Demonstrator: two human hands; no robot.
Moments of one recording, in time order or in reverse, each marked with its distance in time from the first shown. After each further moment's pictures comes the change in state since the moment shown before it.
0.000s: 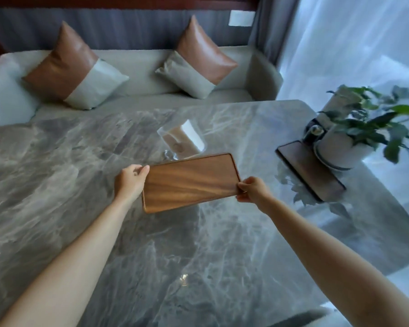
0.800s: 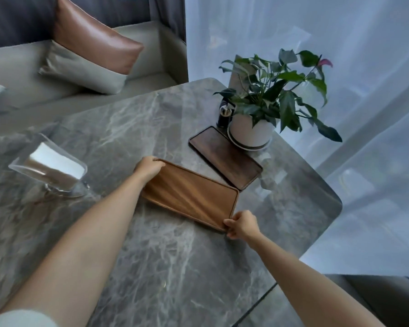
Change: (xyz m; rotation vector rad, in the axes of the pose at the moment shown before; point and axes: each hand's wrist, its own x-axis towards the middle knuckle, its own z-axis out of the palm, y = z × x) left_hand -0.009 0.160 0.280 0.205 -0.580 0.035; right_hand 0.013 0.130 -0.182 -0.003 0.181 0.316
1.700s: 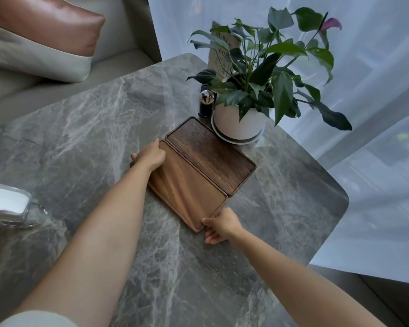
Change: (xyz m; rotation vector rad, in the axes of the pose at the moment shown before) left_hand 0.096 0.043 0.072 0.498 -0.111 0.004; right_hand 0.047 -0.026 0.006 0.105 -0.223 0.155
